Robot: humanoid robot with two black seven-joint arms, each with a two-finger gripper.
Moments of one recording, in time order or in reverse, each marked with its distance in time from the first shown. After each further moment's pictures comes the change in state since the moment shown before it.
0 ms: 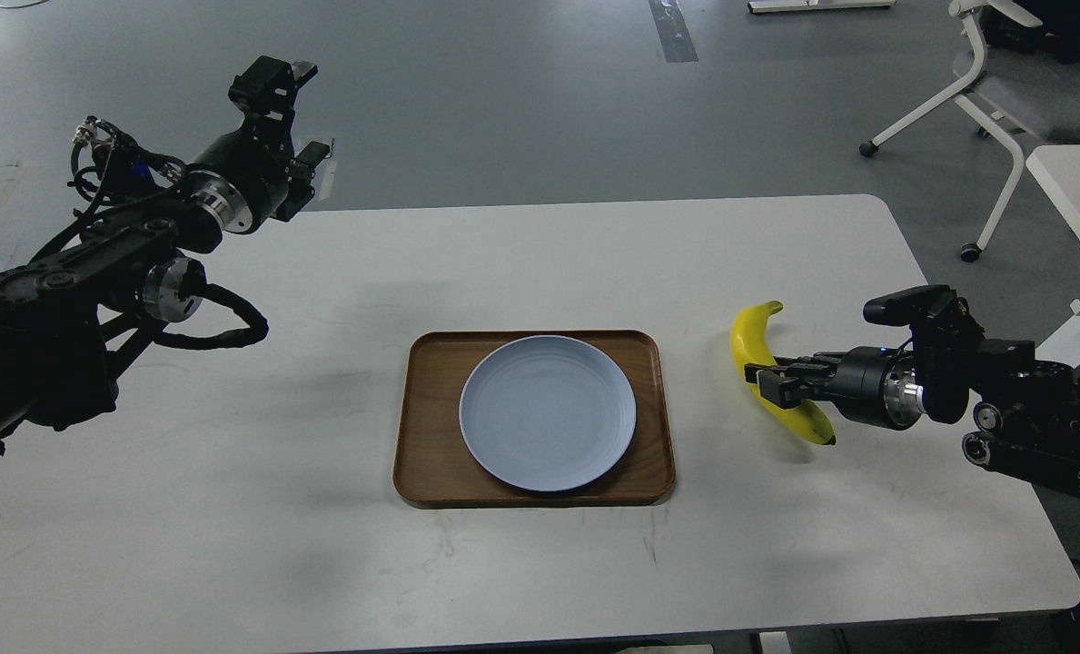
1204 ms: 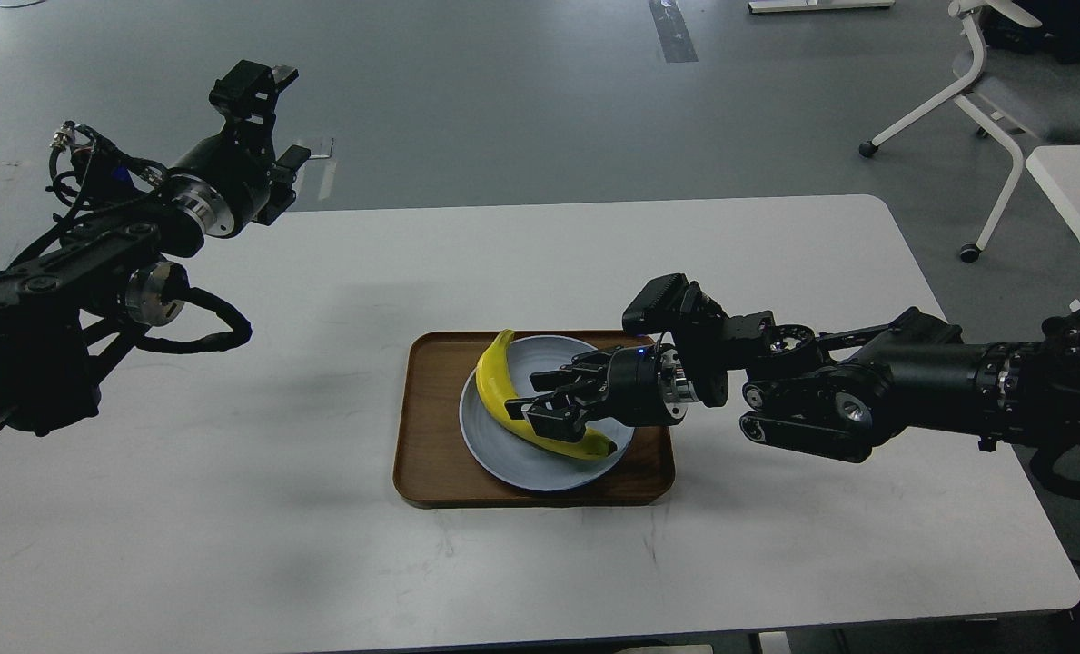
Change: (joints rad) left arm 0.016 0.030 0.003 0.000 0.001 0.000 0.002; right arm 0.164 0.505 -0.197 -0.175 0.063 -0.059 0.210
